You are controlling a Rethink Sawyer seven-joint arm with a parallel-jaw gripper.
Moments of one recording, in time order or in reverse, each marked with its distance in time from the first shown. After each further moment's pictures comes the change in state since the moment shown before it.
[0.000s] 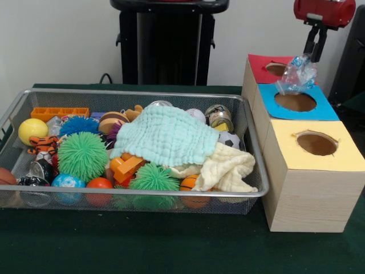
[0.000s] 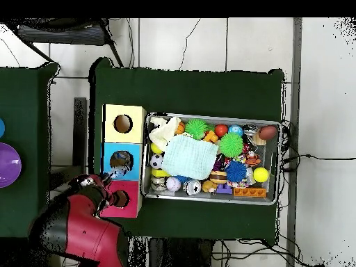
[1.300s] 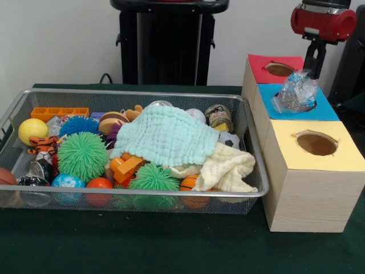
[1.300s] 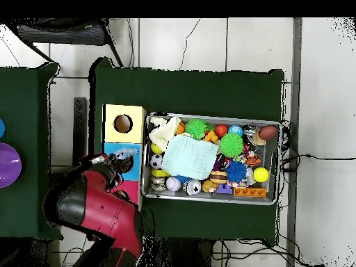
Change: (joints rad) arm -0.129 0.020 0.062 -0.068 0.042 0.000 0.000
